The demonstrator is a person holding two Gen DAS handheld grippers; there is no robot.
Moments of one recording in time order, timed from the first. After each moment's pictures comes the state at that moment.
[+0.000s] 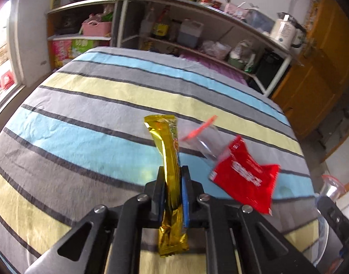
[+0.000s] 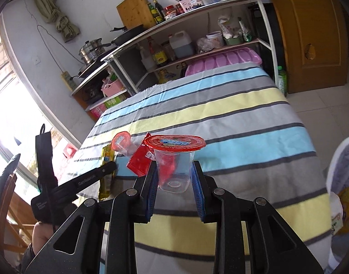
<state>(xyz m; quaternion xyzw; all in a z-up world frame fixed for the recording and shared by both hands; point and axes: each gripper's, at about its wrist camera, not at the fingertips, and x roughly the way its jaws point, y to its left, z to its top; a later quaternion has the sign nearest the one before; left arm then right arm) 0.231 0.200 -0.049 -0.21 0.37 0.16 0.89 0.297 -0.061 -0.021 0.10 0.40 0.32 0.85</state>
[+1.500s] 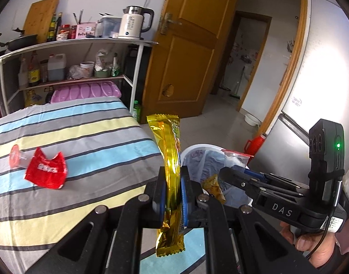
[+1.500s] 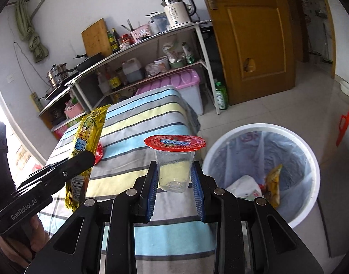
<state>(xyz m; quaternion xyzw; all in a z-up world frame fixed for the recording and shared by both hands) 0.207 -0.031 0.033 -0.07 0.31 -0.16 0.93 0.229 -0.228 0.003 0.10 0.36 0.18 0.91</state>
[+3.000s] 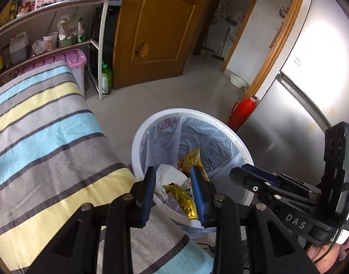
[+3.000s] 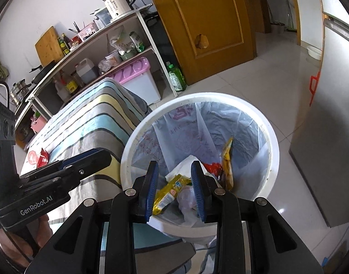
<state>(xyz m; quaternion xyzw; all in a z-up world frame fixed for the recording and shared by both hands) 0.281 -0.127 -0.021 -0.04 0.42 -0.23 0.88 0.255 -0.319 -0.050 0.15 0.41 0.07 0.90</state>
